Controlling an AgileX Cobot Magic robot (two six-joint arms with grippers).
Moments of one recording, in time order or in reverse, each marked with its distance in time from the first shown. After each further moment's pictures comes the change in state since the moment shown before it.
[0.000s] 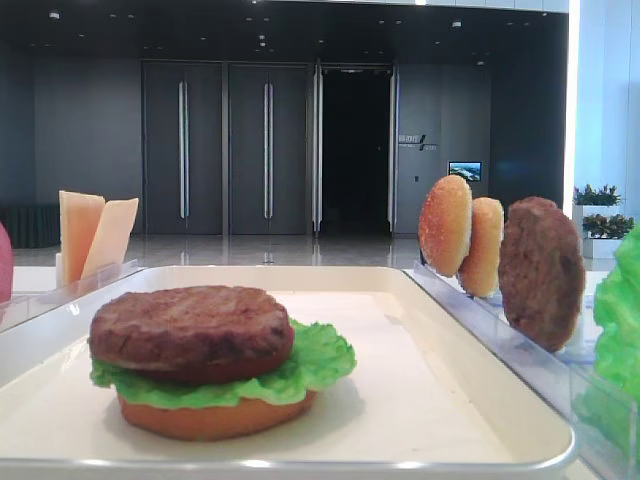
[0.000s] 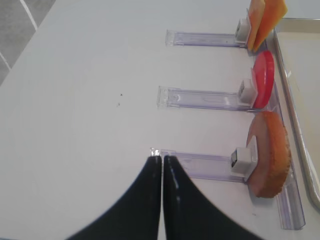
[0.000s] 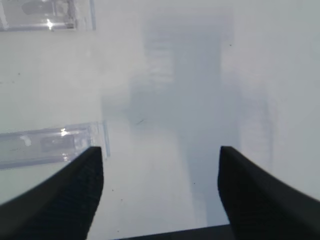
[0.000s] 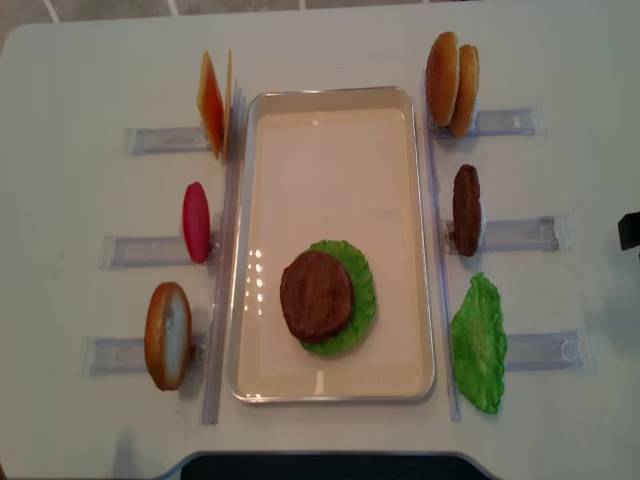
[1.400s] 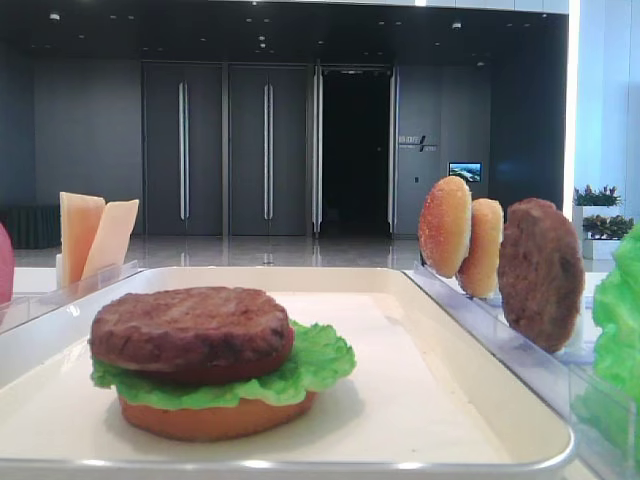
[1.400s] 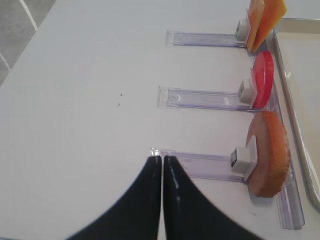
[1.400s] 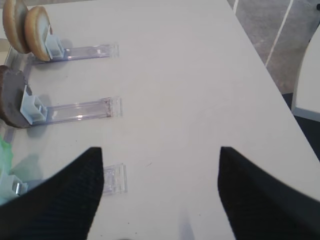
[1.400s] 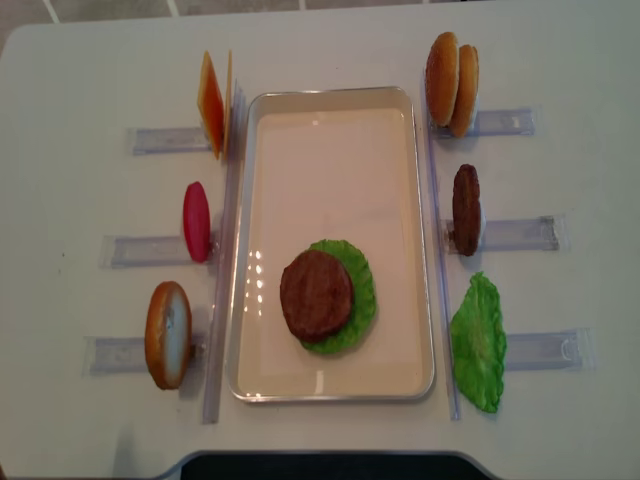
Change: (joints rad) left arm 0.000 0.000 0.000 0.000 0.000 0.000; right arm 0.000 -1.194 0.331 0.012 0.000 0.025
